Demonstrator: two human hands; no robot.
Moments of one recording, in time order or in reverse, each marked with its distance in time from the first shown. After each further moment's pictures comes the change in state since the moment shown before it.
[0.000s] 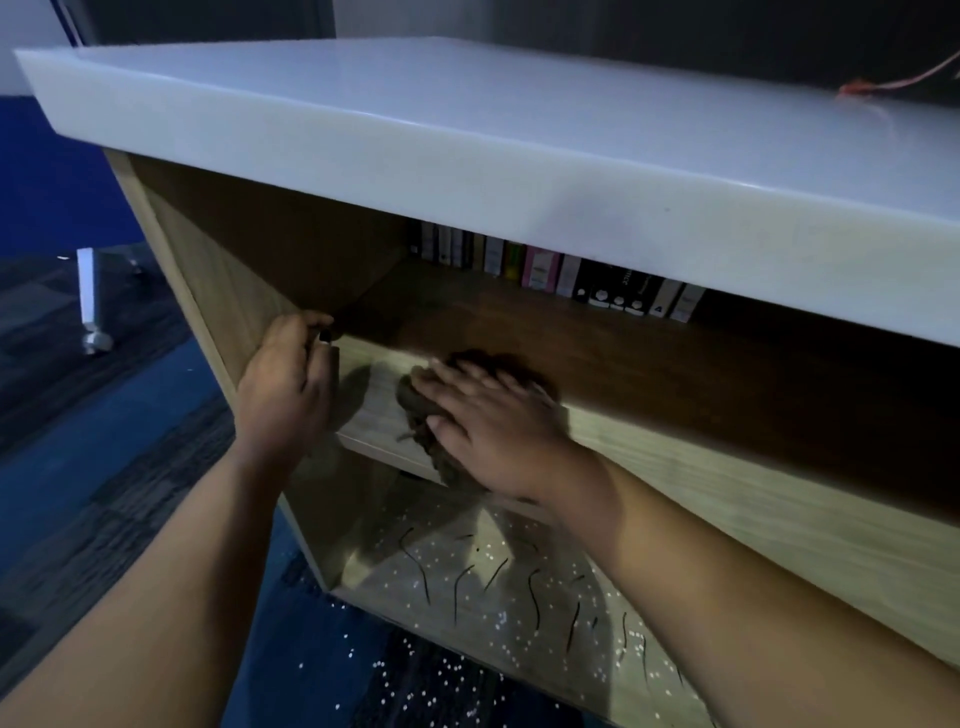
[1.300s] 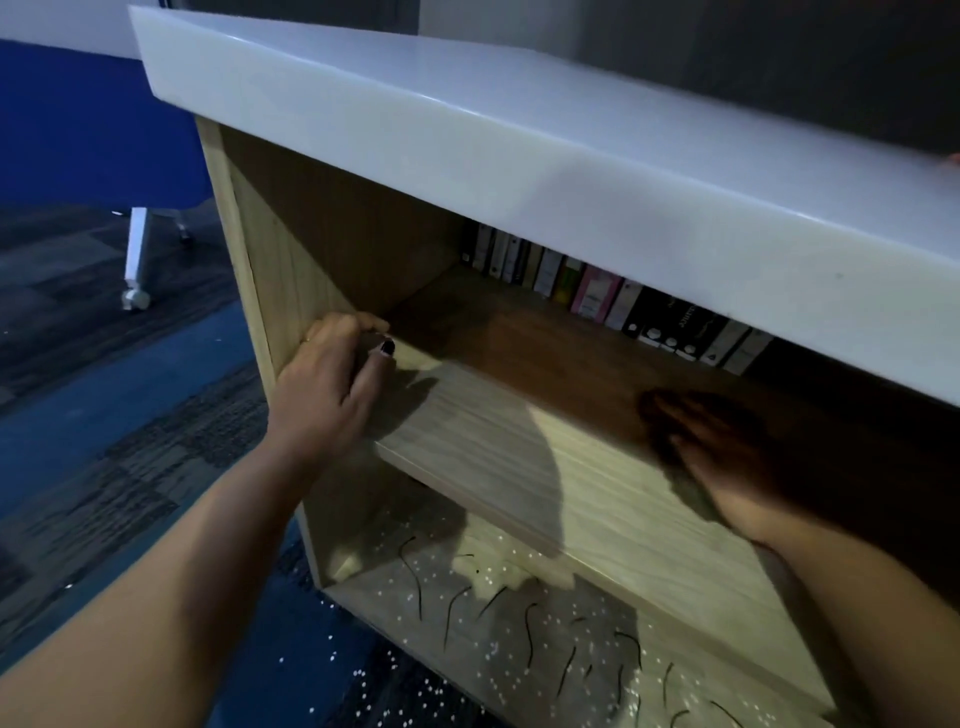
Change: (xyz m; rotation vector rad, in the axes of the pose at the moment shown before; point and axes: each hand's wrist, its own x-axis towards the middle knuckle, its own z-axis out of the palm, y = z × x) left_hand -0.007 -0.008 -0.001 0.030 -0.025 0.036; right_hand -0.057 0.173 -0.017 -0.048 0.094 0.305
